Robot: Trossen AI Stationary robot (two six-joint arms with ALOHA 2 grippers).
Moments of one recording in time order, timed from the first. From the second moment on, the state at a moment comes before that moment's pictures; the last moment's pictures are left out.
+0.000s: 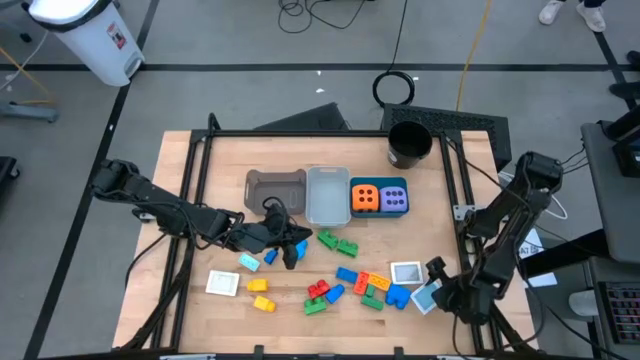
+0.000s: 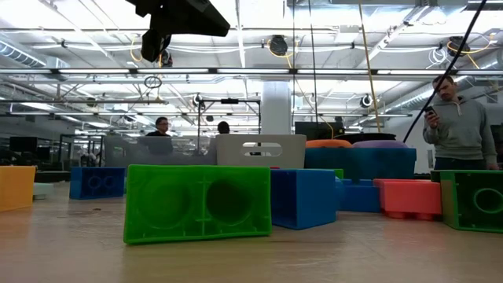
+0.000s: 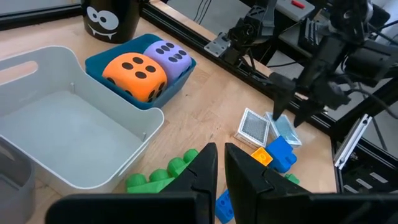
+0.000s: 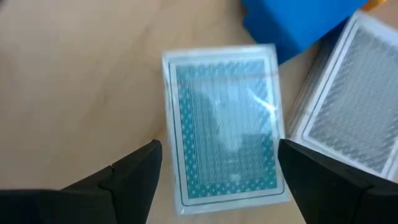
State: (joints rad) left arm -0.35 1.39 0.88 0.08 -0.52 -0.70; right arm 1.16 1.31 0.60 -0.54 0.26 0.59
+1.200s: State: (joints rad) left arm -0.35 1.39 0.88 0.08 -0.53 -0.69; right arm 1.12 1.27 0.50 -0.14 0.38 0.74
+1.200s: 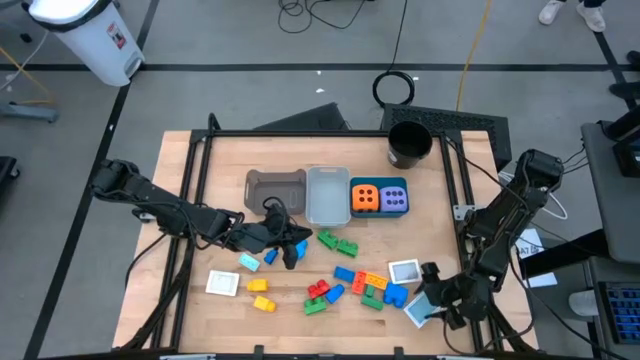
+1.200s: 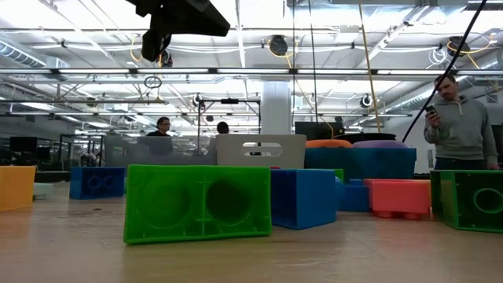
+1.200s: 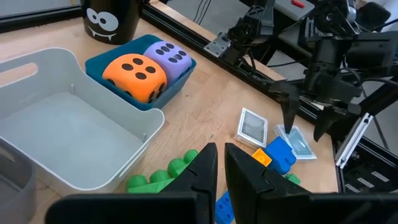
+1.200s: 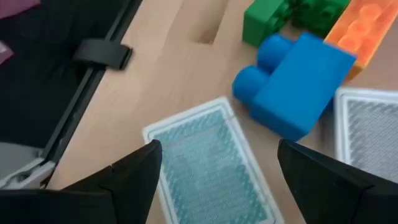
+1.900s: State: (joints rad) left arm -0.35 1.39 0.88 0.08 -0.53 -0.69; right arm 1.12 1.38 0.50 -0.14 0.28 0.64
